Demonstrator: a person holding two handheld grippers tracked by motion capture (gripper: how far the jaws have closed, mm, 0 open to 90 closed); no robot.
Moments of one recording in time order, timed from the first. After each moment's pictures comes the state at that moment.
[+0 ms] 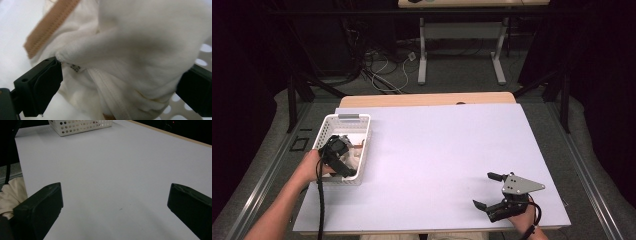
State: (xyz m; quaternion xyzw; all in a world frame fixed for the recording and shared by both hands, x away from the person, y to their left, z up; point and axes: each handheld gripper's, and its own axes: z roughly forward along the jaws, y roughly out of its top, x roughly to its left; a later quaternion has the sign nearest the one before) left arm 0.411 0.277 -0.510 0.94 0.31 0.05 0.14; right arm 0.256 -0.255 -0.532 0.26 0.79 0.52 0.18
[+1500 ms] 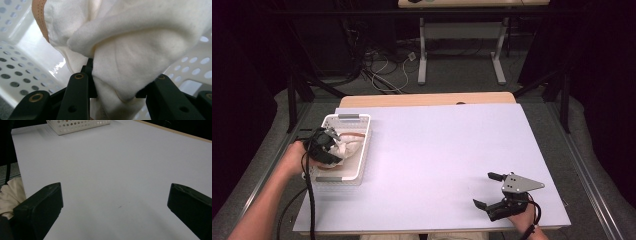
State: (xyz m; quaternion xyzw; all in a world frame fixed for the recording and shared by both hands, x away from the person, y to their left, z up) left arm 0.409 0.305 -0.468 0.94 0.30 0.09 0.13; right arm 0.258 -0.255 -0.534 0.27 0.80 0.51 0.17
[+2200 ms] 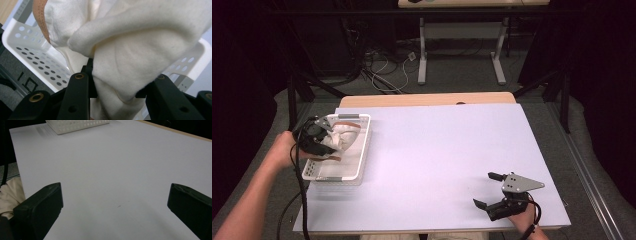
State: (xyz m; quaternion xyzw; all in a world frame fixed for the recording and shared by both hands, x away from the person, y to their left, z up) left arm 0.403 0.306 -0.418 0.94 0.28 0.12 0.13; right arm 0.259 -0.256 -0.534 0.27 0.80 0.51 0.17
